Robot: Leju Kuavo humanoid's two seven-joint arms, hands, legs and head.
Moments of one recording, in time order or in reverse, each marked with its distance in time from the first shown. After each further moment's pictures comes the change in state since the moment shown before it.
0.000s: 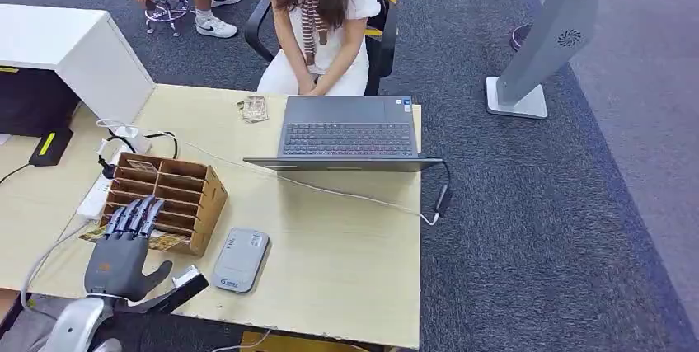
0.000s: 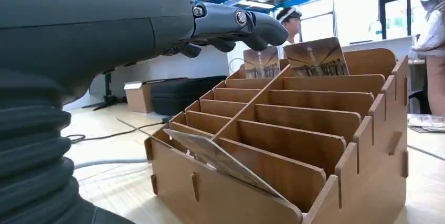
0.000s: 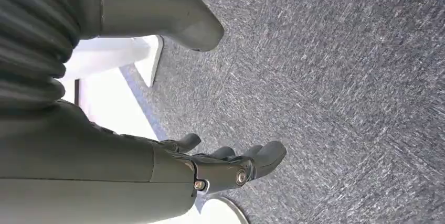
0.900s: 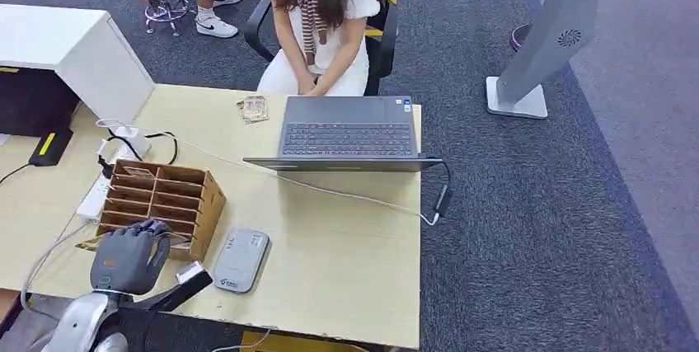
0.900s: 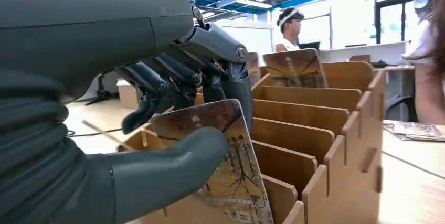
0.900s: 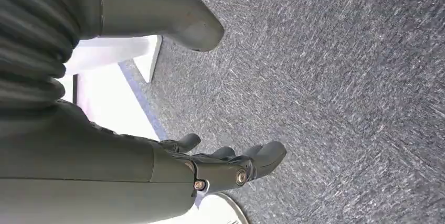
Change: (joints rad) left arm -0.021 -0.023 0.000 0.003 0.014 -0.005 0.003; right arm 0.000 0.000 0.000 0.000 0.018 -0.003 -0.008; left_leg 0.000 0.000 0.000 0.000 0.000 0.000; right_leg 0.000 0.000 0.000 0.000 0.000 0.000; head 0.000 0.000
